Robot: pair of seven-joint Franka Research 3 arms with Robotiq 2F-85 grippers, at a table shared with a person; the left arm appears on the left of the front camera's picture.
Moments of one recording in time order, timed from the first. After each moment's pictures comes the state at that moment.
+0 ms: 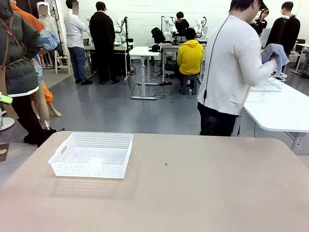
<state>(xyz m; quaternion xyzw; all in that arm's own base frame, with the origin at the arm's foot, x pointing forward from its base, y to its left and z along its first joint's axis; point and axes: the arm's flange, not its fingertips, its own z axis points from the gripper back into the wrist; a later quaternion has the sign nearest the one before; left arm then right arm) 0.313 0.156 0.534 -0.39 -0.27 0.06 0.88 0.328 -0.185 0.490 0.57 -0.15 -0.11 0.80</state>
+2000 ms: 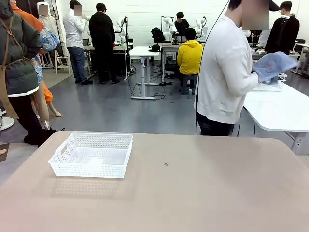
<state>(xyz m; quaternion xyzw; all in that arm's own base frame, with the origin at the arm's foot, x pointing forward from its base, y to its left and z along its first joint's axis) 0.294 0.178 0.537 -0.41 -0.28 0.09 0.87 0.293 -0.213 0.504 0.57 -0.18 -0.12 0.79</state>
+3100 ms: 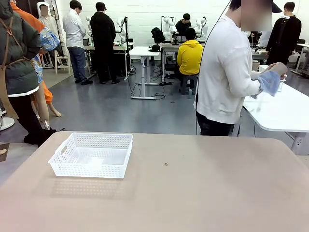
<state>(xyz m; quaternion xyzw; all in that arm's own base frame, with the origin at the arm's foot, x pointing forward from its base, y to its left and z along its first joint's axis) 0.294 0.178 0.537 -0.41 -0.28 0.09 0.87 0.293 -0.213 0.504 0.57 -0.18 -0.12 0.79</state>
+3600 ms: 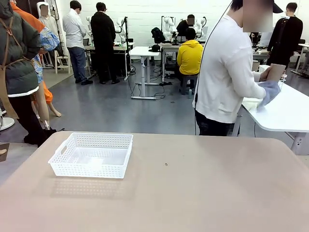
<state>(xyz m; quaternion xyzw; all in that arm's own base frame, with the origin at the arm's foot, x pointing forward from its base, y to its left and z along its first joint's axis) 0.294 0.178 0.536 -0.41 -0.28 0.09 0.87 0.293 -0.213 0.504 0.57 -0.18 -0.12 0.79</state>
